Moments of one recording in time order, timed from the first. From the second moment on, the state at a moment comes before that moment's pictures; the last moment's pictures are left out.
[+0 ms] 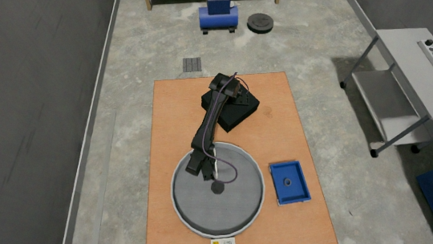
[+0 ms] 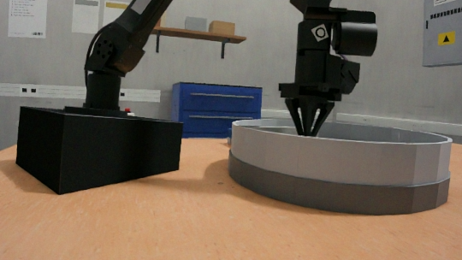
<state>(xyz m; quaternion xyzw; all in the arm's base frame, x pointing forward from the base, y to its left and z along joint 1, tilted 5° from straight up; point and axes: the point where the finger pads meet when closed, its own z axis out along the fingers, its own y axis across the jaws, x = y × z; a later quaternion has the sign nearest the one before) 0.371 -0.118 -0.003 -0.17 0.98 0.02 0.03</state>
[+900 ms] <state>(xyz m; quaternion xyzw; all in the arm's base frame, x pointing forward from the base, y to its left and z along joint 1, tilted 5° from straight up) 0.372 -0.118 -0.009 -0.17 0.98 0.02 0.02</state>
